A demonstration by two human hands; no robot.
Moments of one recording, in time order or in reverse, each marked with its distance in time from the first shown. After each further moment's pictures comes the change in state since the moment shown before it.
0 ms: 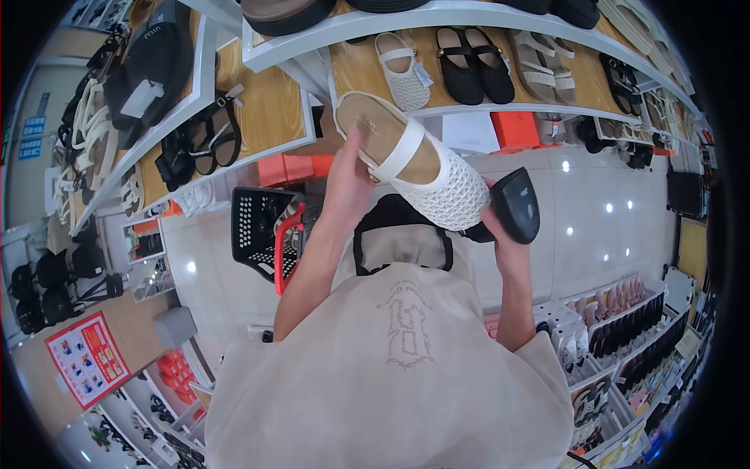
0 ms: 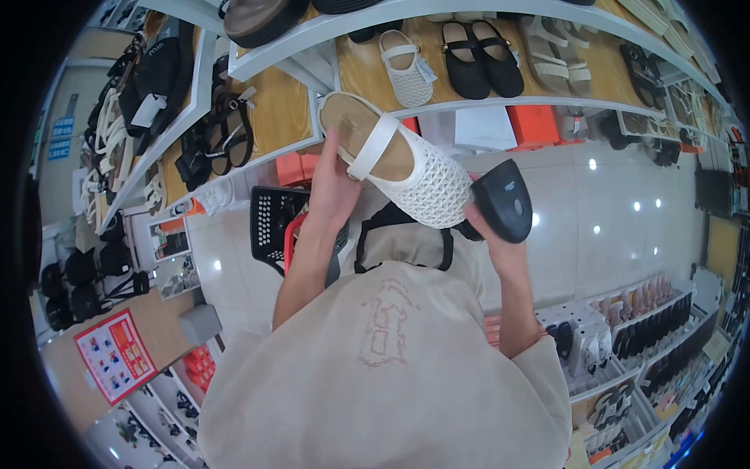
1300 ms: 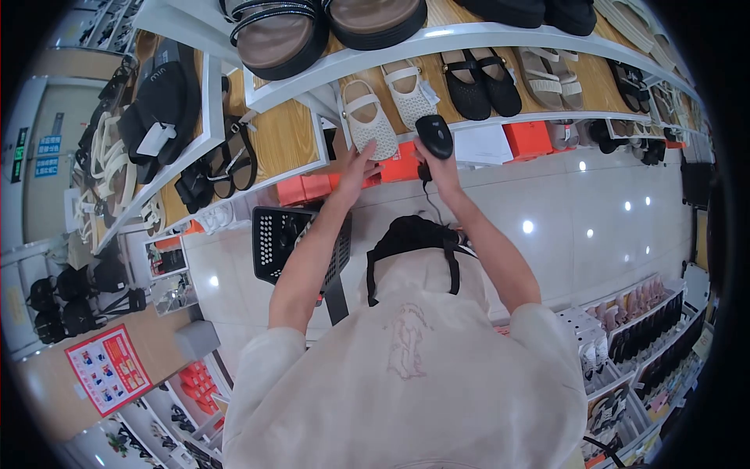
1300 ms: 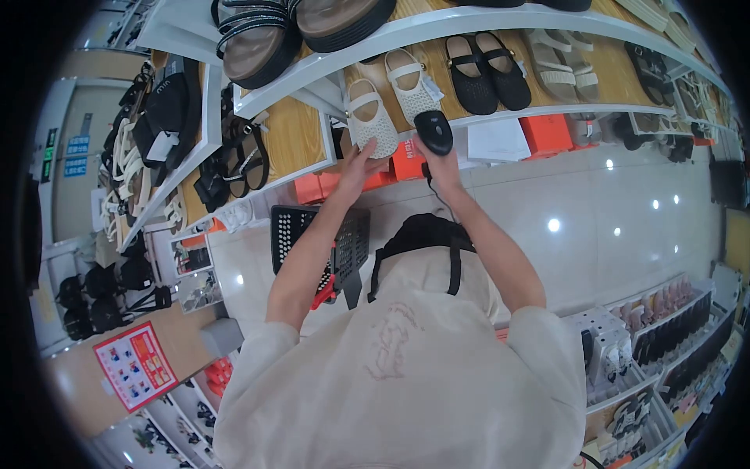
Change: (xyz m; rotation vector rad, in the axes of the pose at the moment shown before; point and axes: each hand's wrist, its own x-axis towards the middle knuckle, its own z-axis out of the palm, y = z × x) left_hand 0.139 -0.063 -0.114 0.360 -0.001 -0.120; right_hand 0.185 0.166 0.086 0.122 0.044 0.120
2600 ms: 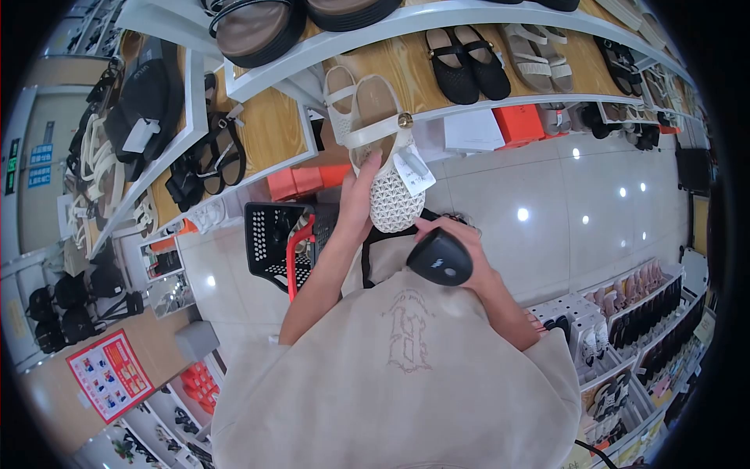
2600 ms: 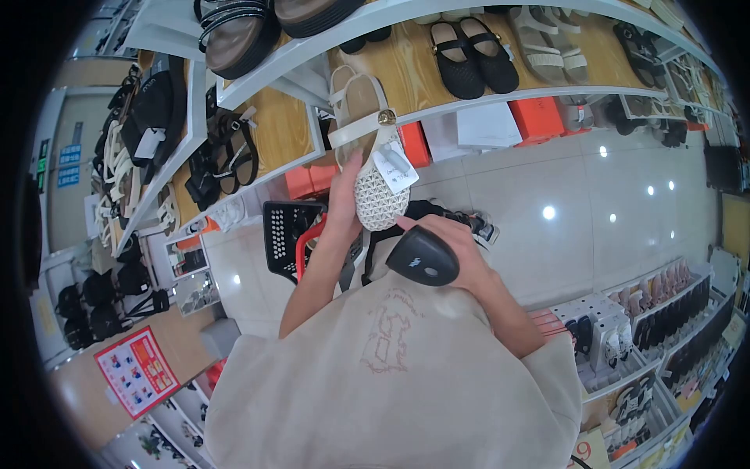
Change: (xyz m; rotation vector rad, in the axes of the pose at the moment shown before) left_hand -0.137 0.056 0.088 -0.258 -0.053 0.037; right_hand -0.198 -0.119 -0.047 -0.570 -0.560 -0.633
